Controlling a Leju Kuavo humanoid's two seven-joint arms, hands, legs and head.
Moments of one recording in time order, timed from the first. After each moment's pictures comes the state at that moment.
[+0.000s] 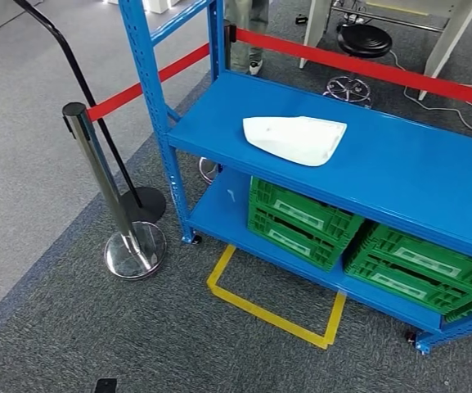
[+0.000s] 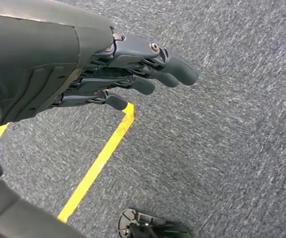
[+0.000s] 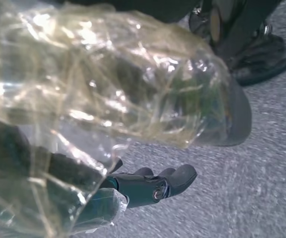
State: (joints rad) left arm -0.08 -0.21 1.24 -0.25 -0.99 0.33 -0.47; right arm -0.02 0.17 -0.61 -0.22 0.67 -0.35 0.09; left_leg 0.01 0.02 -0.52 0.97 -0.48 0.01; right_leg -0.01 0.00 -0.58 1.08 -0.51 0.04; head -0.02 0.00
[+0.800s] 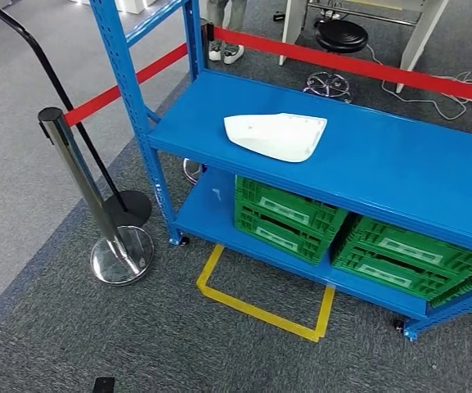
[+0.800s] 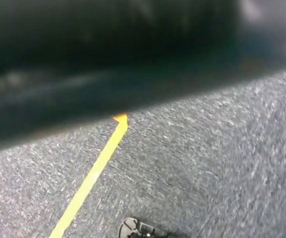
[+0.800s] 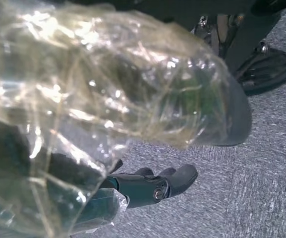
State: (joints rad) left arm -0.08 -0.21 1.24 -0.25 -0.99 0.33 -0.47; right arm -0.03 0.18 -0.62 -0.22 0.68 -0.30 0.11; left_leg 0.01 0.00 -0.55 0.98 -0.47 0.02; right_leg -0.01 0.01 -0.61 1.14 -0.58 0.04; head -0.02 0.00
